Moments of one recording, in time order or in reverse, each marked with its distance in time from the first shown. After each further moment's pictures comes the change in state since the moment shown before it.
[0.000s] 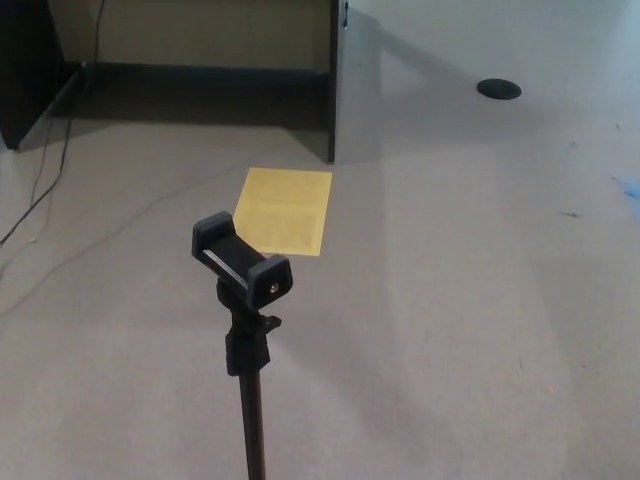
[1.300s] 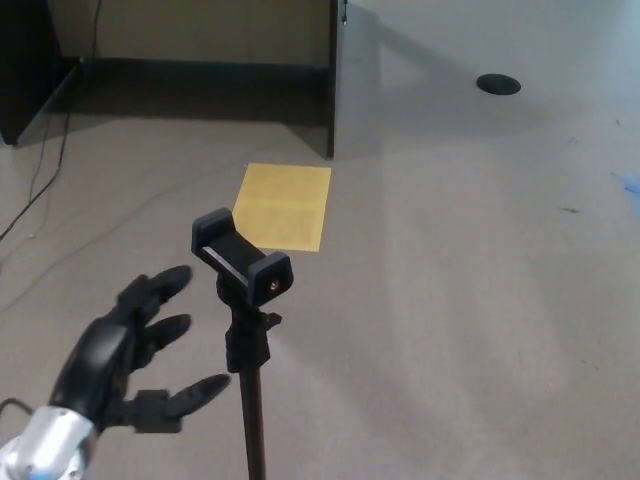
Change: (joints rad) left_arm -0.371 -0.166 -0.142 -0.628 -0.157 0.371 -0.244; right_arm -0.004 -0.002 -0.004 0.053 -0.019 -0.098 -0.016
